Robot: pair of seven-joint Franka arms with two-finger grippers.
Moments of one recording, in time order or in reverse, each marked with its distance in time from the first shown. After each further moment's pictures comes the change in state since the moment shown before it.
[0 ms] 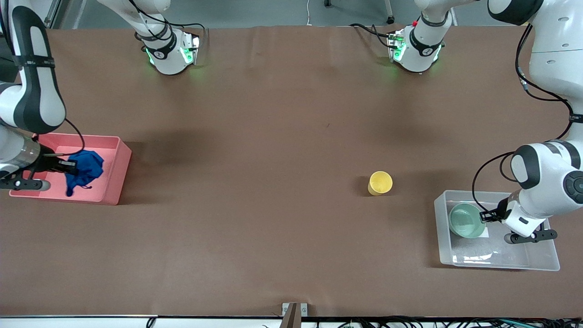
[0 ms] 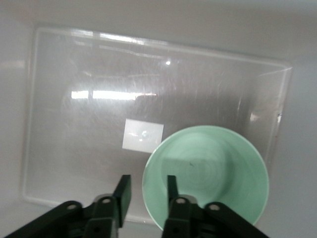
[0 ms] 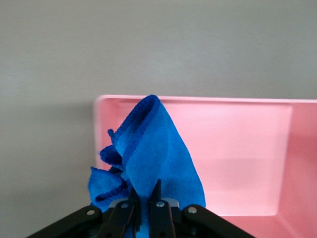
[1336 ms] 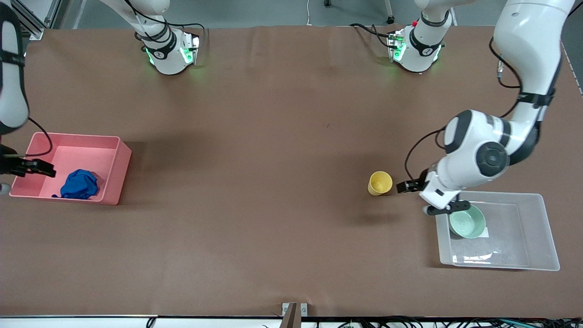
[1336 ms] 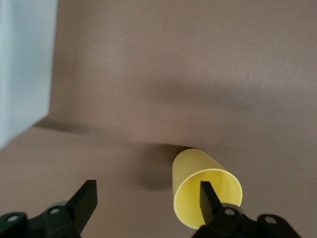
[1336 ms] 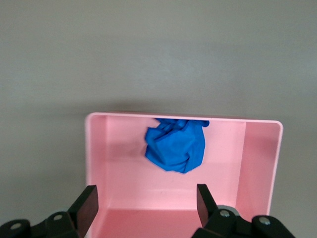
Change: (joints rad) left arm -0.015 -0.197 -0.379 -0.314 -0.001 -0.051 -0.462; right arm -0.004 -0.011 0.029 0.275 -0.015 -0.269 -0.032
